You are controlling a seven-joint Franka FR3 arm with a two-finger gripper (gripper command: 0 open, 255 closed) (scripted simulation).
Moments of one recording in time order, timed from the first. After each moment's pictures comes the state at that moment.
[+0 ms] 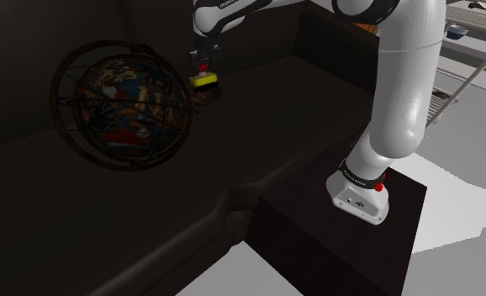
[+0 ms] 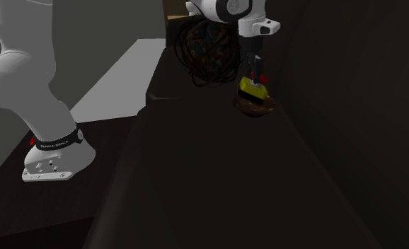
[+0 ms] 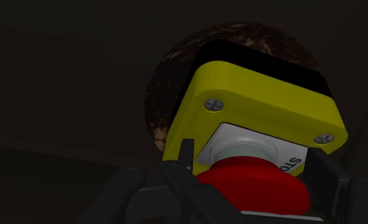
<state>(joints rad) 0.08 0.43 0.01 -1.64 -0.07 2.24 0.21</state>
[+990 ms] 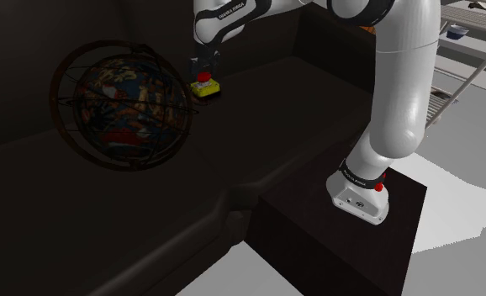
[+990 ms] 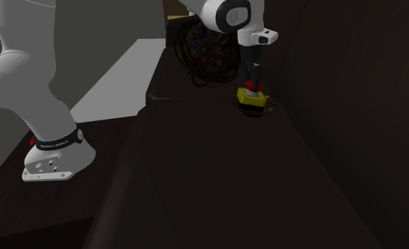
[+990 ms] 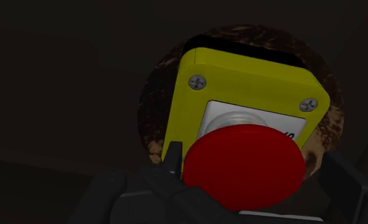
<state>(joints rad) 0.08 0.46 0.01 -1.67 -0.07 2.30 0.22</state>
